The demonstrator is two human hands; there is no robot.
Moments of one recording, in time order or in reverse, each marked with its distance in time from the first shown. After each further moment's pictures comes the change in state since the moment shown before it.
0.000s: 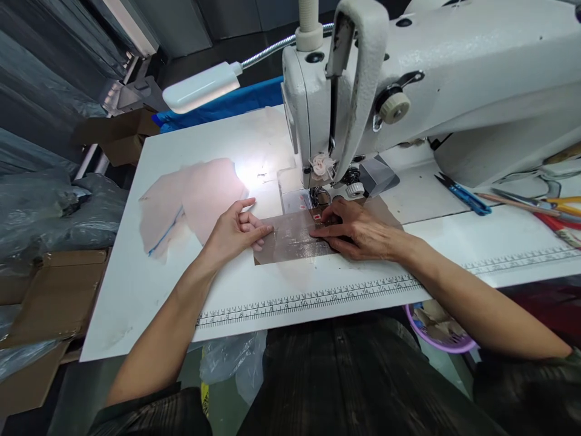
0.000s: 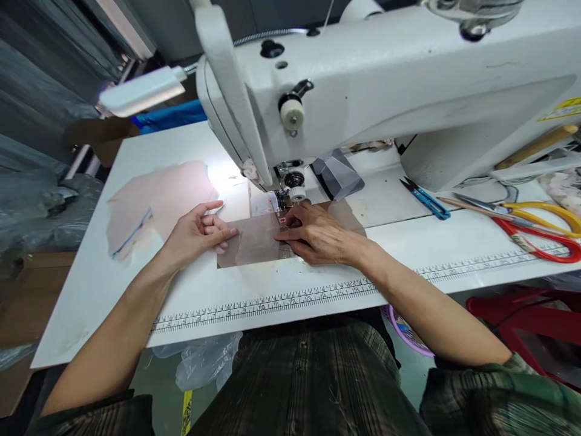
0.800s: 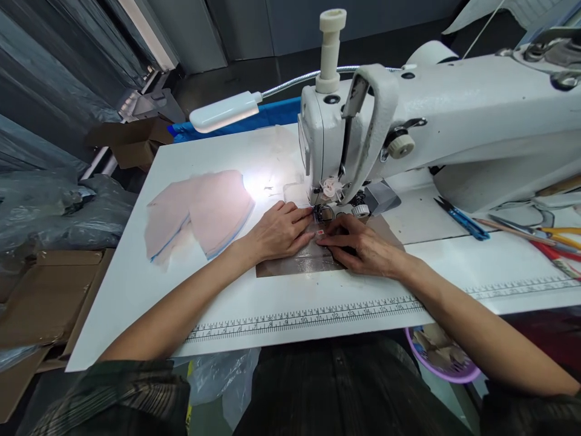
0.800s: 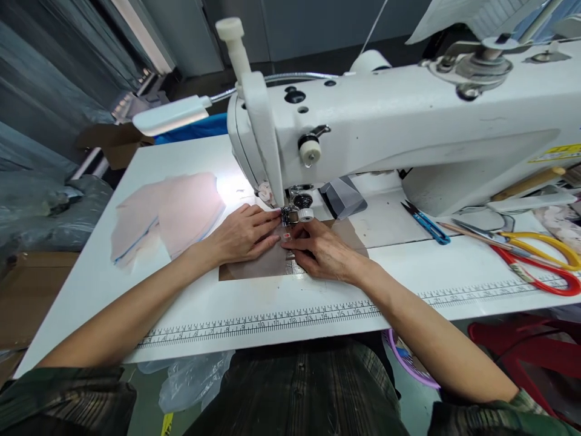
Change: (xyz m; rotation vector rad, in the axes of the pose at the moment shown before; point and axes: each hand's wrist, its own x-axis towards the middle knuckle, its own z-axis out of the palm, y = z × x) left_hand 0.050 0.012 0.039 0.936 -0.216 0.952; right_hand -0.001 0.001 0.006 0.082 0.110 0.086
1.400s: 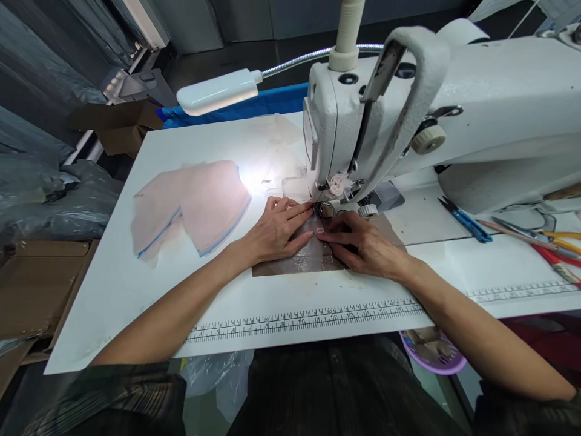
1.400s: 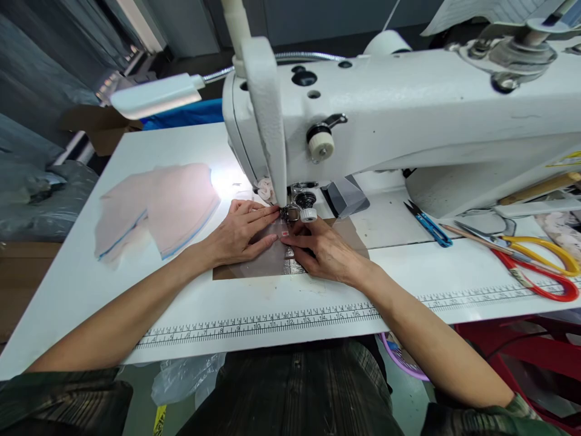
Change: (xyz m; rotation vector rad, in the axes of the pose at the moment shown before) left_hand -0.006 -0.001 0.011 -0.031 0.077 -0.043; right_hand 0.002 0.000 -0.001 0.022 0.017 0.029
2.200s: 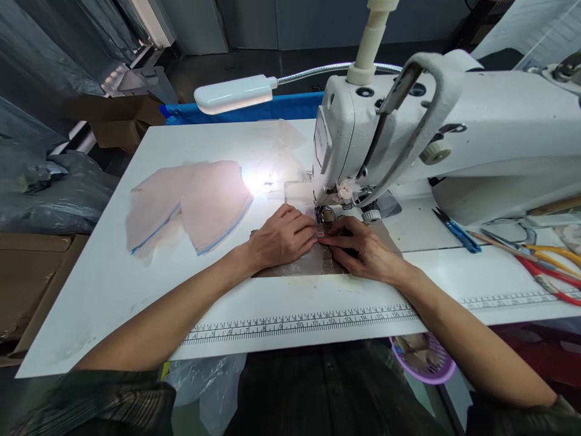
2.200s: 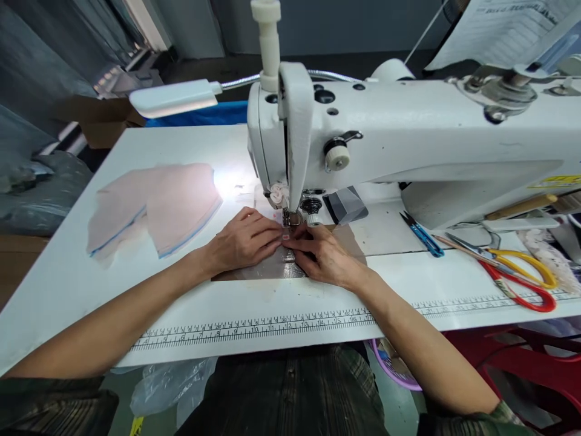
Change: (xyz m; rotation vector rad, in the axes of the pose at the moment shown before) left_hand -0.002 0.006 0.007 0.228 0.229 0.265; right_hand 0.000 0.001 -0.002 -0.006 -0.022 0.013
